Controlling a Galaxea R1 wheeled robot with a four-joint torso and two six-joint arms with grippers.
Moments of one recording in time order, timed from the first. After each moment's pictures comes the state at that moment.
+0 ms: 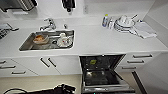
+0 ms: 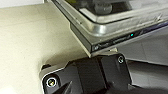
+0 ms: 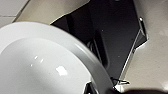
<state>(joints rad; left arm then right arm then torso) 0.65 2.44 -1.40 0.83 0.69 -0.92 -1.39 2.21 -1.55 0.33 0.24 -0.18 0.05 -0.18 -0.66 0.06</state>
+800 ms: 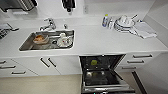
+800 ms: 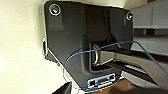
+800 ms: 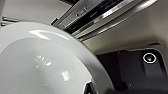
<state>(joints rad) 1.15 2.35 -1.69 0.96 0.23 -0.92 -1.02 1.99 -1.24 0.39 0.17 -0.17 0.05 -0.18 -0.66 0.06</state>
